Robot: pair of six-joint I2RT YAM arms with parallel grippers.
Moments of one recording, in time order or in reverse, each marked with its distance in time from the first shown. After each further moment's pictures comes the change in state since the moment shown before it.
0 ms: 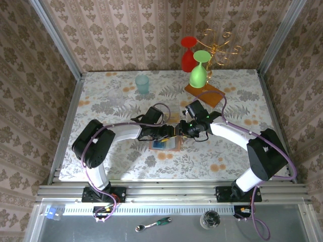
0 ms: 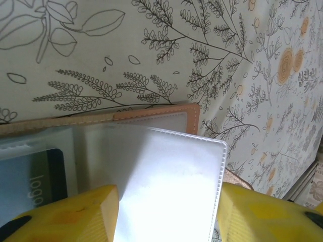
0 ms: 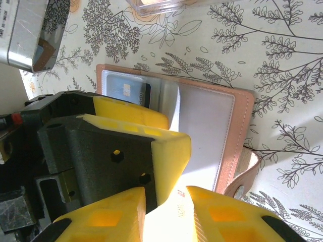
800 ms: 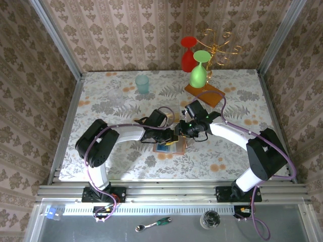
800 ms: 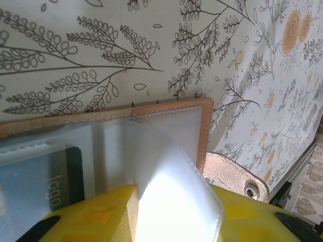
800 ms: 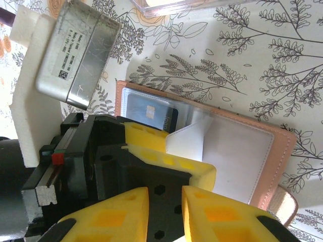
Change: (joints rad) left arm -0.047 0.034 0.003 0.010 0.046 -0.013; right arm 0.002 0.006 0.000 0.017 -0.002 0.000
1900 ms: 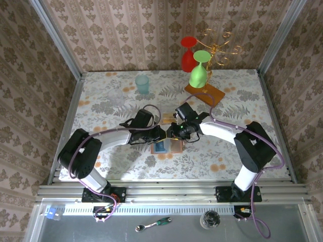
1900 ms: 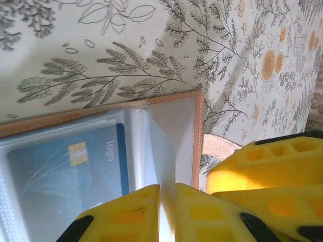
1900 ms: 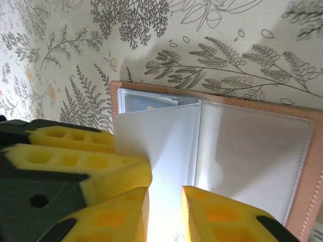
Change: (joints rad) left arm 0.095 -0.208 -0.157 0.024 -0.030 -0.005; right arm 0.074 0.124 0.055 0.051 -0.016 0.045
